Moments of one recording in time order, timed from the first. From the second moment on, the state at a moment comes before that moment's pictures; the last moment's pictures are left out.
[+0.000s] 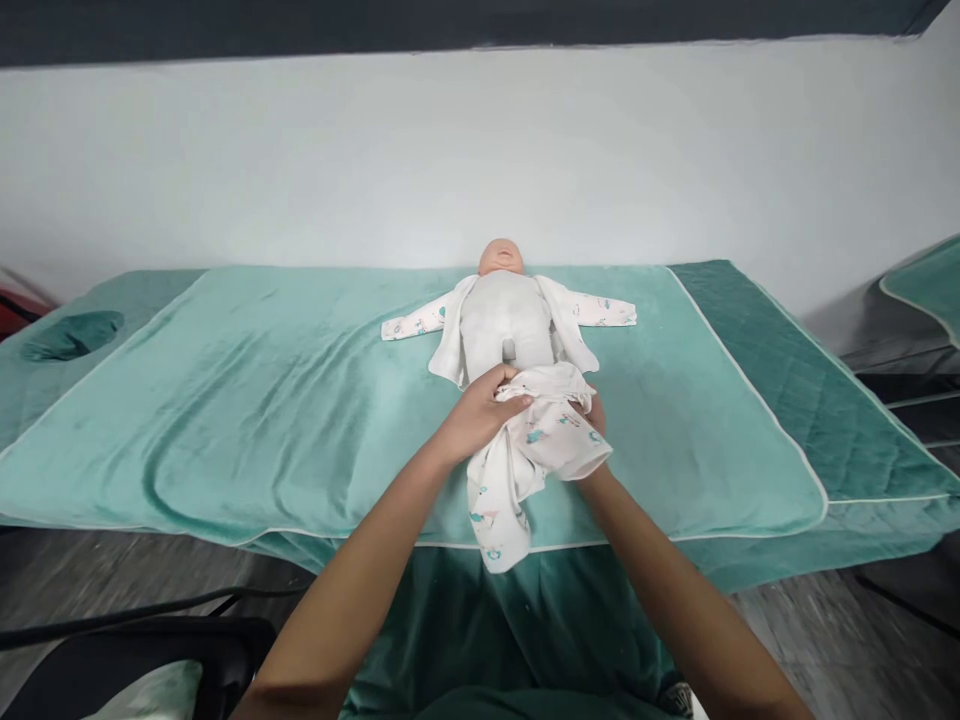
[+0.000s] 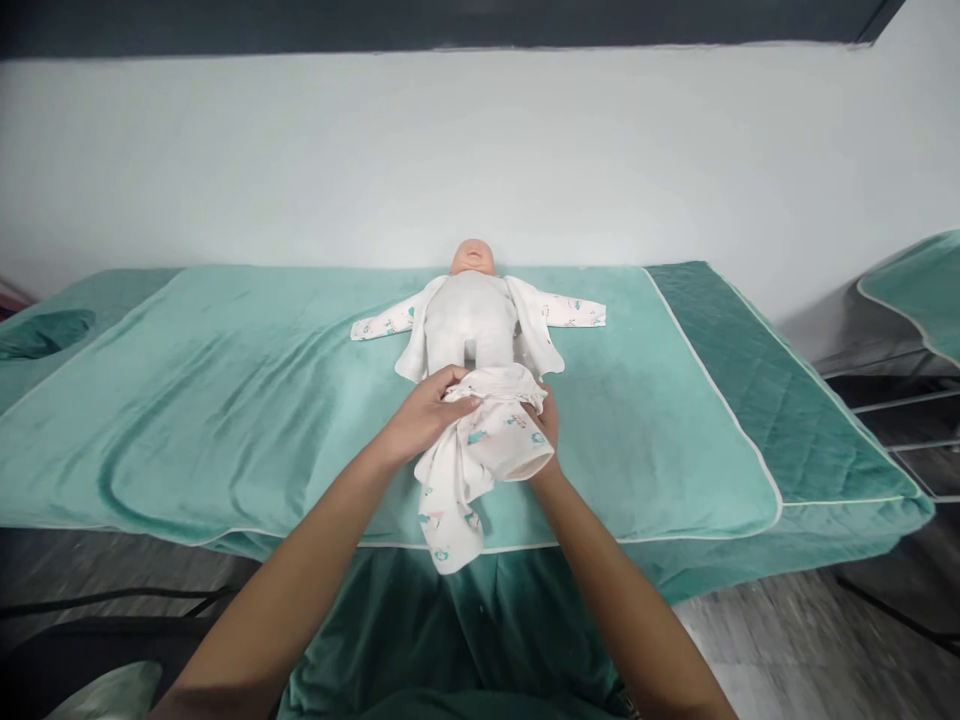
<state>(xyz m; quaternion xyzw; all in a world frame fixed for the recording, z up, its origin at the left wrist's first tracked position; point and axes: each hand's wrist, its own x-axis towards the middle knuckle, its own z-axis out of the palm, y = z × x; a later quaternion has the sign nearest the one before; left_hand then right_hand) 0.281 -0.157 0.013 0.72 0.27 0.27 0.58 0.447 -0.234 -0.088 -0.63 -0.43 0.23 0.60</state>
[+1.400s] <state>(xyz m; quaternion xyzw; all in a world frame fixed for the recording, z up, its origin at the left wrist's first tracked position) 0.265 -0.116 0.003 0.68 0.25 0.30 0.62 0.453 -0.192 0.026 -0.55 -0.47 0.45 0.53</state>
